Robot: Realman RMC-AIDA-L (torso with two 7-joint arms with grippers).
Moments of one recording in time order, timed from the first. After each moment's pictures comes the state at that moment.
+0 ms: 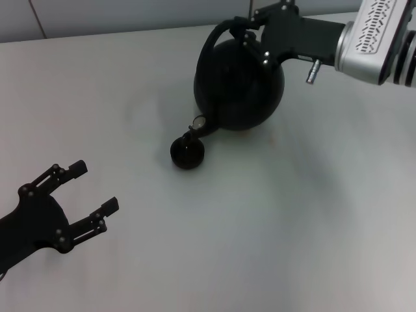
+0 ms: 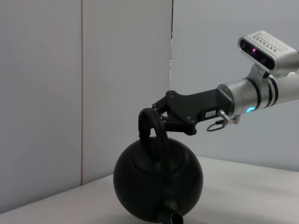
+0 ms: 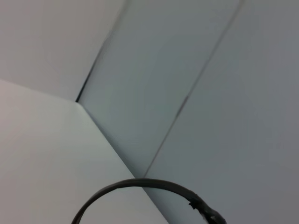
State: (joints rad) left arm -0.29 -2.07 0.63 0.33 1.76 1.64 -0.69; right arm 0.77 2.09 -0.43 -0.46 -1.97 -1.21 0.59
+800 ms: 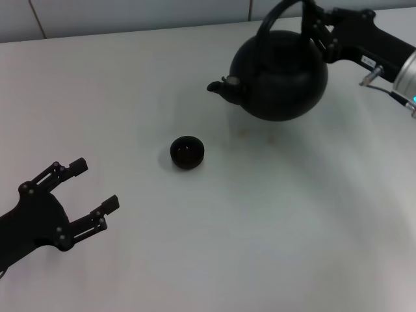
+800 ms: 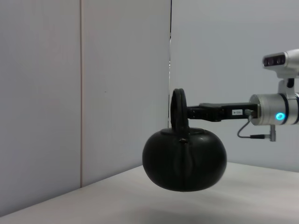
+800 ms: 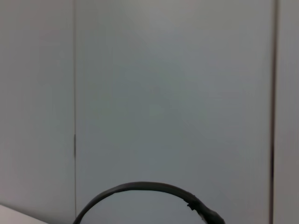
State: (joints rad) left arm -0.29 -2.07 0.63 0.33 1.76 1.64 -0.68; right arm 0.57 2.08 -0.42 -0.42 -1.64 -1.25 0.86
